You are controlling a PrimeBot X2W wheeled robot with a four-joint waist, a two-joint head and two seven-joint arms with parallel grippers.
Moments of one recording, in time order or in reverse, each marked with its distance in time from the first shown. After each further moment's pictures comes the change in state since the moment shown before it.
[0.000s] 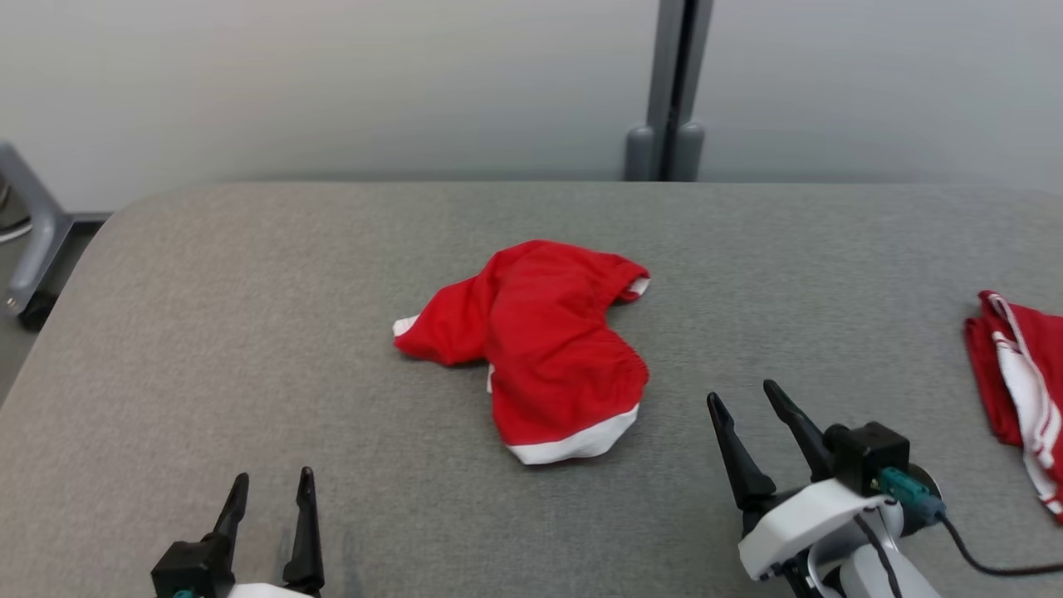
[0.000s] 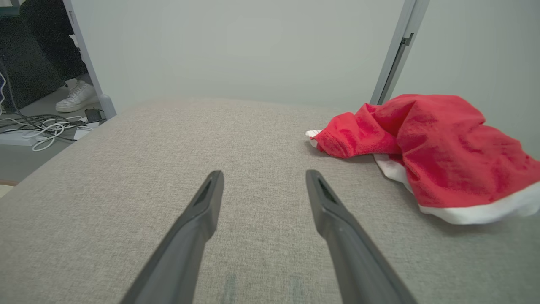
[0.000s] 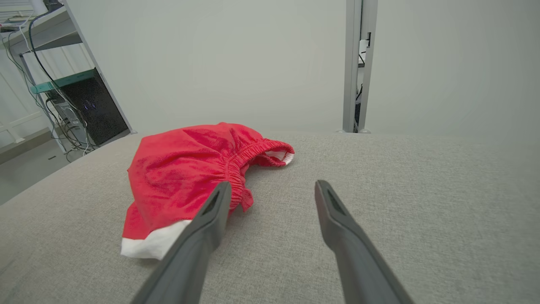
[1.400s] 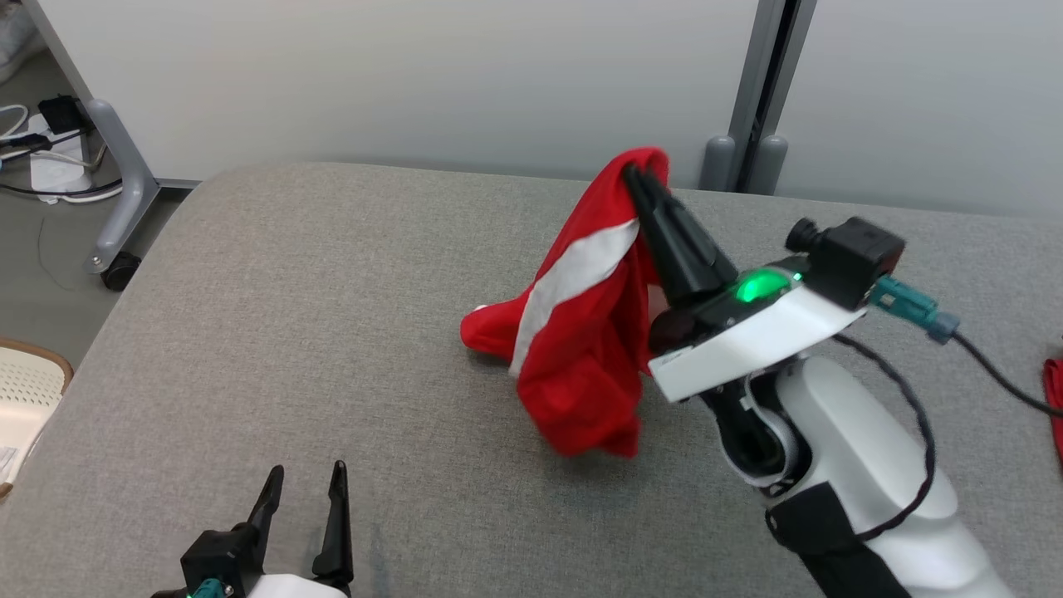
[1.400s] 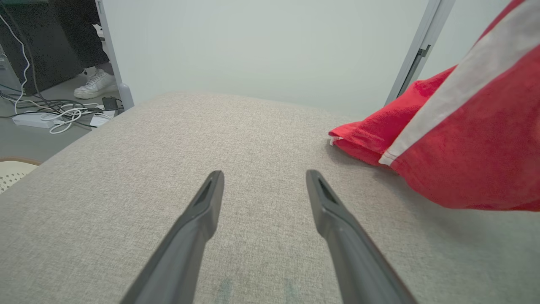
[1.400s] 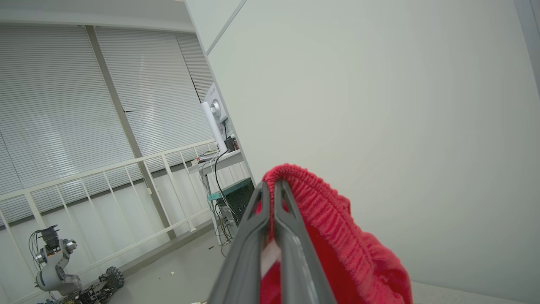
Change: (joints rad) left arm -0.040 -0.001 -0.091 0.024 -0.061 0.005 0.000; right arm -0.387 0.003 0.264 -0.179 0.463 0.000 0.000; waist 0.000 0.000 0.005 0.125
